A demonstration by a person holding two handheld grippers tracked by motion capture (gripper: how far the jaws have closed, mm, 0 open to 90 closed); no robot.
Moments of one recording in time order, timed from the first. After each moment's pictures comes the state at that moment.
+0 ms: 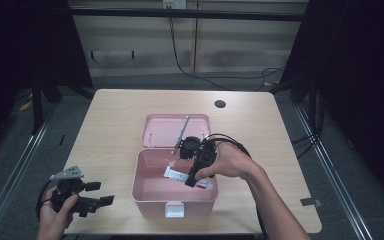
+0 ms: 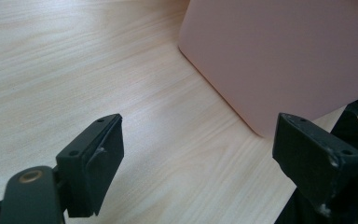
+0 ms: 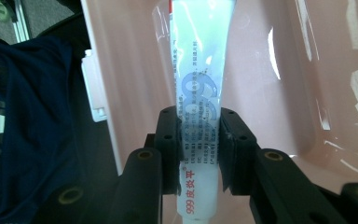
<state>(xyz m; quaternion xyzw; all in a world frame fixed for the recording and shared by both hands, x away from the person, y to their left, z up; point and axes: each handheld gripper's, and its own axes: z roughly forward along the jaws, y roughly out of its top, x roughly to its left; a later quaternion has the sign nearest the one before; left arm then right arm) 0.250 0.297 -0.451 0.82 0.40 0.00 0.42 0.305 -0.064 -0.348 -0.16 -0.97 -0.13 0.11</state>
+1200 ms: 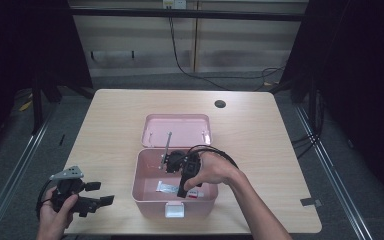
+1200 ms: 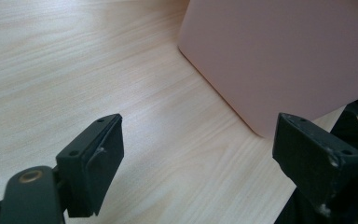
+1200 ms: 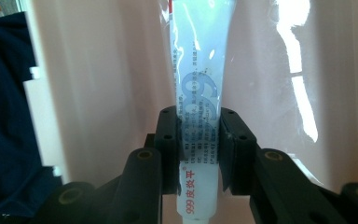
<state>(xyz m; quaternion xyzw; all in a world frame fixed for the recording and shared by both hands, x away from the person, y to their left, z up) 0.250 0.297 -0.452 0.82 0.40 0.00 0.42 0.305 -0.030 -0.396 -0.13 -0.98 -0.09 0.14</state>
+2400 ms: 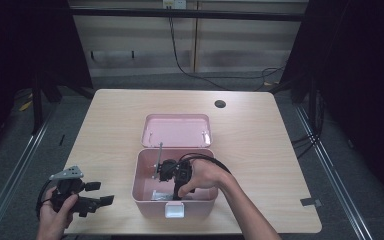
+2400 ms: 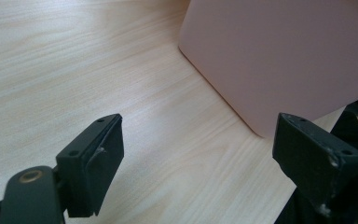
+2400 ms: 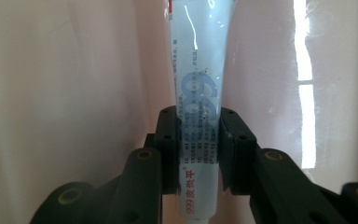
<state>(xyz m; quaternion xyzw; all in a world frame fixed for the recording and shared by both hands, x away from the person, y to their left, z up) 0.251 0.297 -0.452 0.82 0.40 0.00 0.42 0.305 -0.010 -0.426 -0.09 -0.98 -0.08 0.15</state>
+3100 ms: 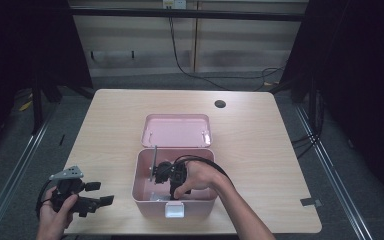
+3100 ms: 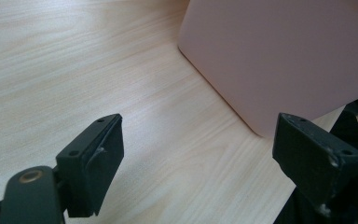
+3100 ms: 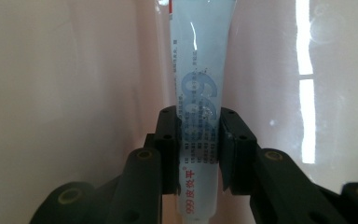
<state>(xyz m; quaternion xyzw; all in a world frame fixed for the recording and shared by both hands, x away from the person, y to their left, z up) 0.251 0.297 -0.452 0.81 0.40 0.00 0.42 0.307 0.003 -0.441 -0.09 -0.98 -0.06 0.16</state>
